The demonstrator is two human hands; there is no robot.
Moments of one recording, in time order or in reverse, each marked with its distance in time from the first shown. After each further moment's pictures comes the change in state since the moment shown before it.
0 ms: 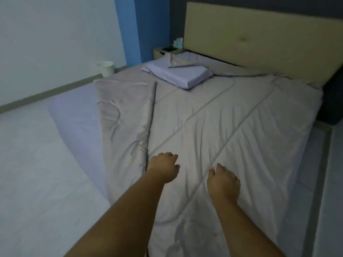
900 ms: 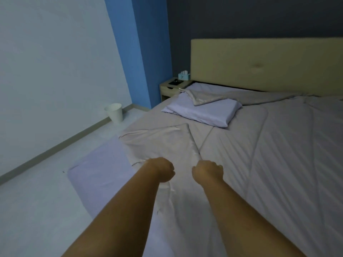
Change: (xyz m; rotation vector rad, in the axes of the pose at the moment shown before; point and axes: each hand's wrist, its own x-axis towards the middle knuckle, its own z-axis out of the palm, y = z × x) left_hand 0.220 -0.409 -0.217 0.321 -0.187 0.130; right_hand 0.207 -0.511 0.007 -0.010 -0.295 -0.002
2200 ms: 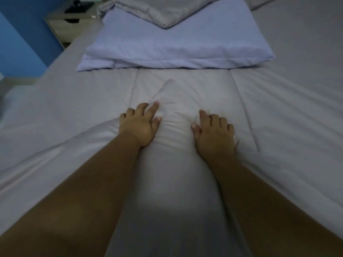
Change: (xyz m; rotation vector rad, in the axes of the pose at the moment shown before) left_hand 0.760 -0.187 0.133 -0.082 0.445 0.315; right_hand 0.605 -0.094 0.254 -0.170 0.747 0.281
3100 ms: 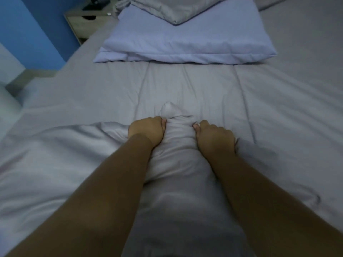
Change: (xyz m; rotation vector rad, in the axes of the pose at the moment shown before) left_hand -0.062 0.025 -0.008 -0.065 -0.148 -0.088; right_hand -0.036 -0.001 -0.031 0.052 -0.034 -0.082
